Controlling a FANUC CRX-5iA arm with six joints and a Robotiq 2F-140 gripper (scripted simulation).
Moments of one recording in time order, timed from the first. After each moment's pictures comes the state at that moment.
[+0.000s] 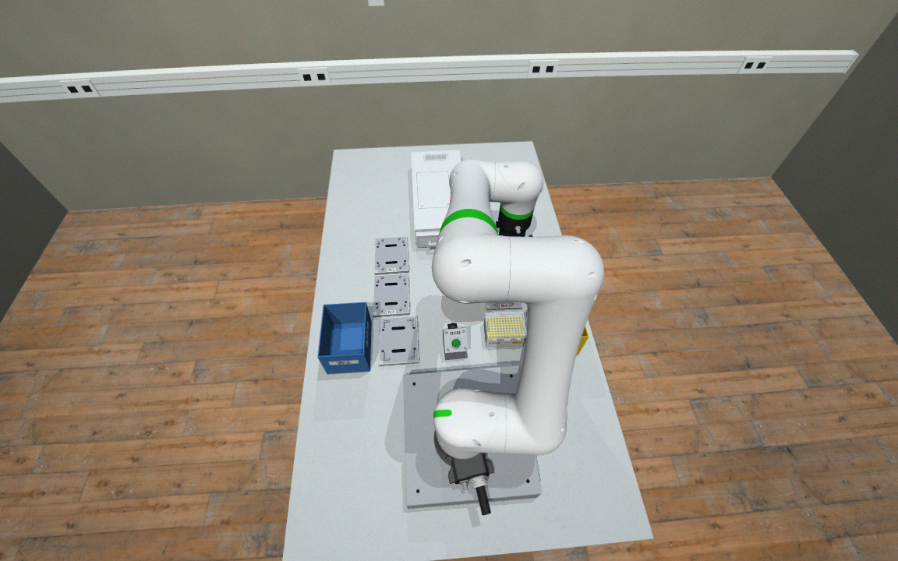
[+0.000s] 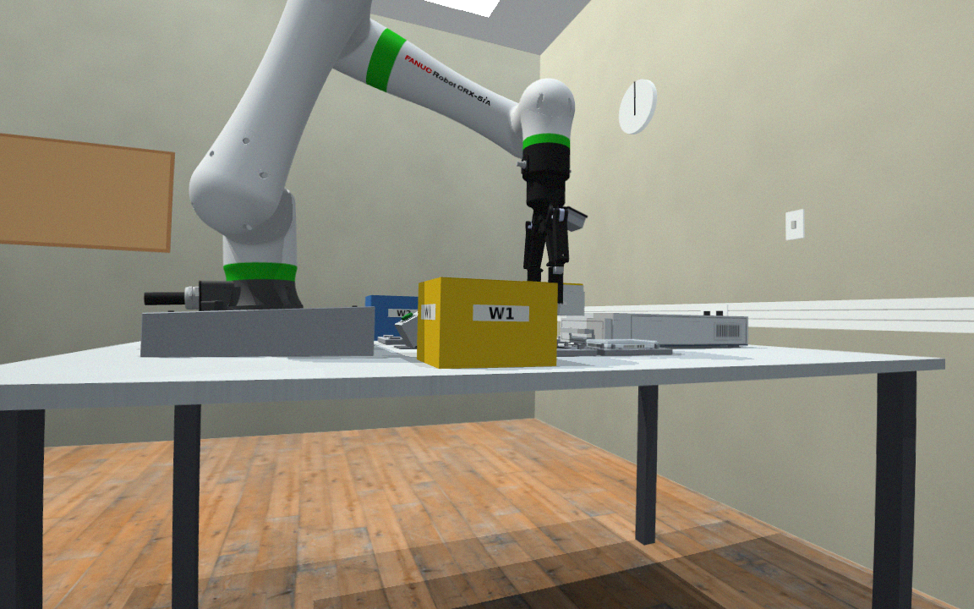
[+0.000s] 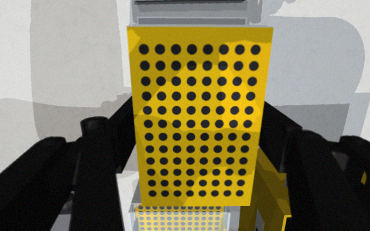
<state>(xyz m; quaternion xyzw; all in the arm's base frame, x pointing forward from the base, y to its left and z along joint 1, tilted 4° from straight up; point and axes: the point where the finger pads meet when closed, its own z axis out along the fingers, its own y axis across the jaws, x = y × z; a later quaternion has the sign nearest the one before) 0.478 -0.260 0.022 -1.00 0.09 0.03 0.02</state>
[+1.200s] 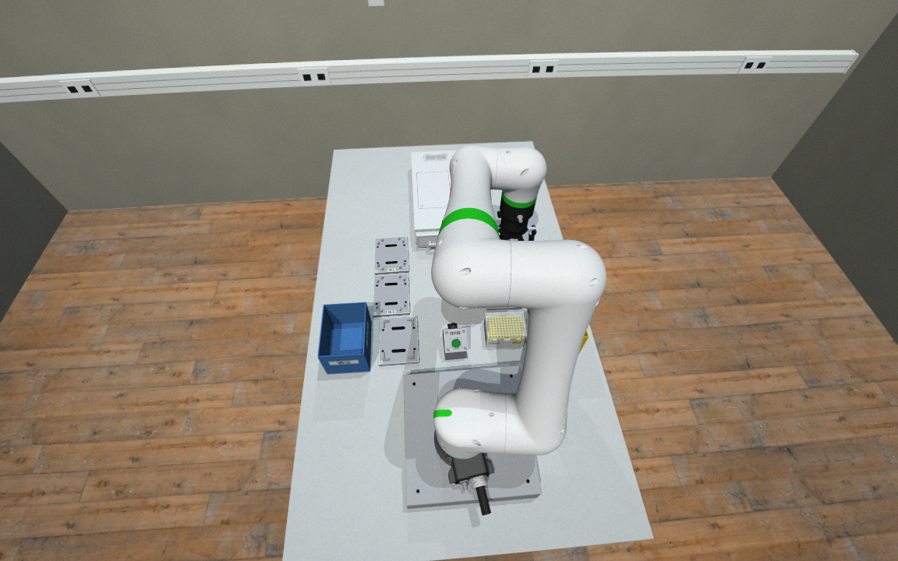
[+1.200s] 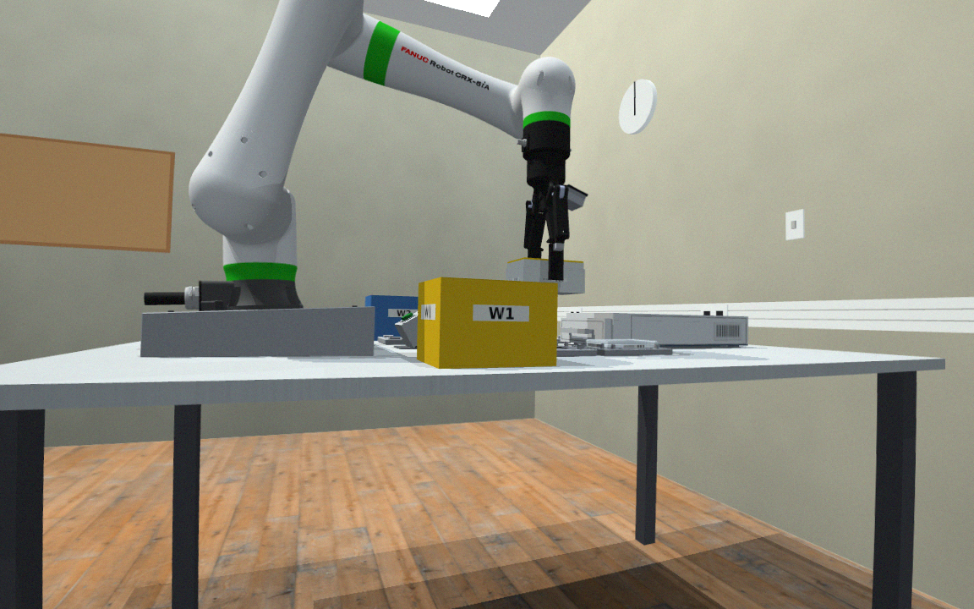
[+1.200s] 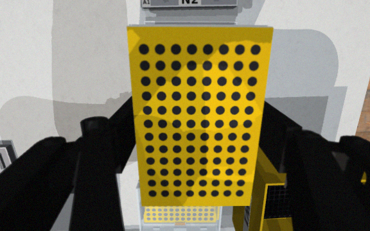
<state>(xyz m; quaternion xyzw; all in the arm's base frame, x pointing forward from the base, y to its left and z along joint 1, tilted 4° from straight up) 0.480 -0.261 0.064 -1.00 0.09 0.03 0.02</state>
